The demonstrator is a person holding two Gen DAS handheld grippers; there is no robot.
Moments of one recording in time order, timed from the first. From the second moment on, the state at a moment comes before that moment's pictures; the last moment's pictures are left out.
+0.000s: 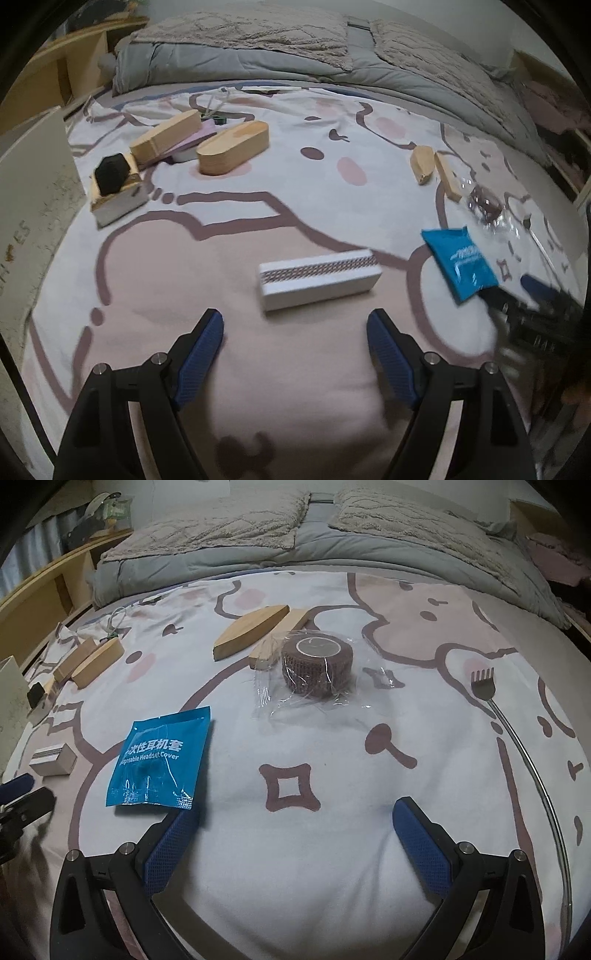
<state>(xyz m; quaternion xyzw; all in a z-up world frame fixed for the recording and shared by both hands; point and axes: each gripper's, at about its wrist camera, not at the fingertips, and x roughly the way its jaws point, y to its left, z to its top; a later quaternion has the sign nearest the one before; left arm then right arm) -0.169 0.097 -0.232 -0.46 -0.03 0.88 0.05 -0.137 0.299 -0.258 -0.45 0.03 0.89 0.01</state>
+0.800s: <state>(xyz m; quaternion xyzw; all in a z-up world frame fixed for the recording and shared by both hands) -0.193 0.096 -0.238 -0.46 -0.02 0.89 0.02 -0.129 0.285 -0.242 -0.43 0.01 0.90 -0.01</state>
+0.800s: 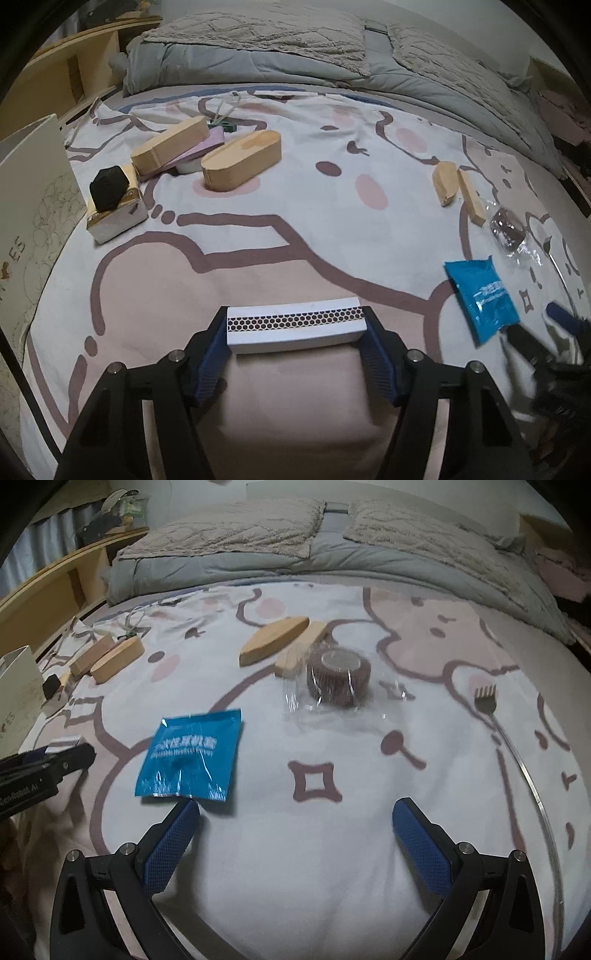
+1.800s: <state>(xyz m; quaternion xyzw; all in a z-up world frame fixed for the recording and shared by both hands) -0.185 0.101 -0.246 -0.43 -0.01 0.90 0.02 -0.170 0.230 -0.245 -0.45 0.00 0.89 -0.08</state>
